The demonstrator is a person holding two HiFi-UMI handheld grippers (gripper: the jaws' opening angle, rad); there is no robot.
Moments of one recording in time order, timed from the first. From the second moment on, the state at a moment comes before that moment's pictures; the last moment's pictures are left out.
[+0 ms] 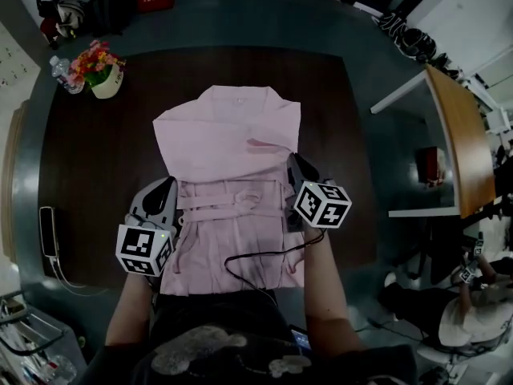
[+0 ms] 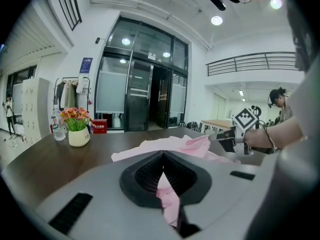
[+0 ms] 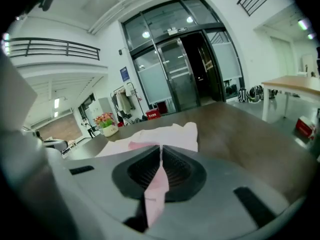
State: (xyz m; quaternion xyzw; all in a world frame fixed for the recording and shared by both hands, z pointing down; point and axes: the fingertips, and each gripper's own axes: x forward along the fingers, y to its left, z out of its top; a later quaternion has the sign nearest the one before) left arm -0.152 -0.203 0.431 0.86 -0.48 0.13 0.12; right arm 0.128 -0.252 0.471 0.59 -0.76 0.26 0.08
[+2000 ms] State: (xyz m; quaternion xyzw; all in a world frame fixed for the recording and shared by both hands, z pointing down) left arm -0.169 -0.178 0.478 0.83 -0.51 0.16 0.16; right arm 0.198 -0.207 0.447 0.63 -0.76 0.20 -0.01
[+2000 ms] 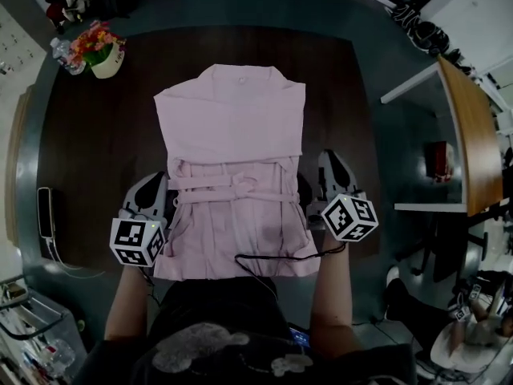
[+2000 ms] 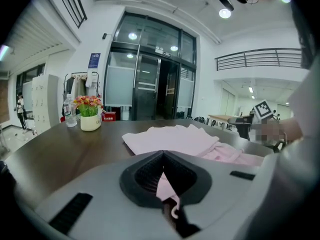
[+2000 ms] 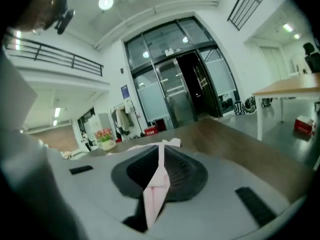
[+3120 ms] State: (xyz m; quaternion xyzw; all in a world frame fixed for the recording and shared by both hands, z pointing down) left arm -0.224 0.152 0.596 0.86 -0.45 0.20 0.11; right arm 0.211 0.191 0.632 0.67 -0.68 0.25 0.17
